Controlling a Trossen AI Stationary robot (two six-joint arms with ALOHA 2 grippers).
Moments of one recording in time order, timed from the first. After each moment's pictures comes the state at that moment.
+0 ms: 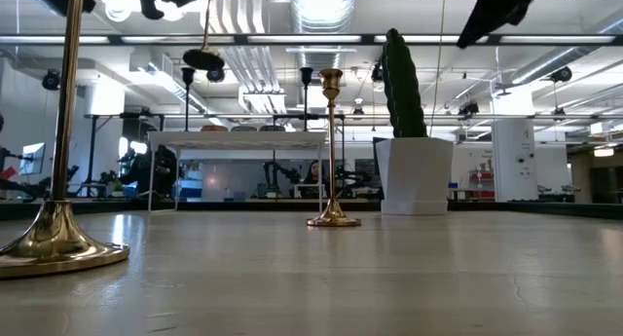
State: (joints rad) left arm 0.11 0.90 0.59 0.87 -0.76 0.34; right arm 0.17 1.08 1.15 -1.06 0.54 0.46
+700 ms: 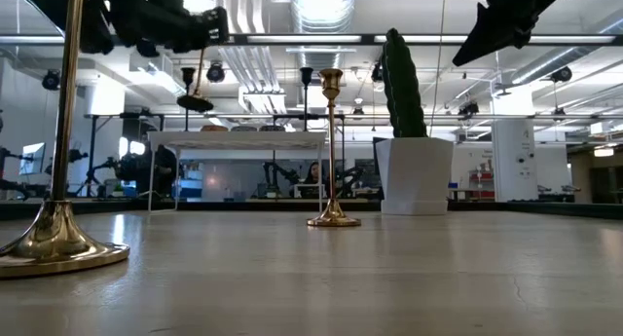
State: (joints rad) left arm 0.37 1.04 0.50 1.05 -0.84 0.33; right arm 0.15 0.93 0.87 -0.75 0.66 0.42
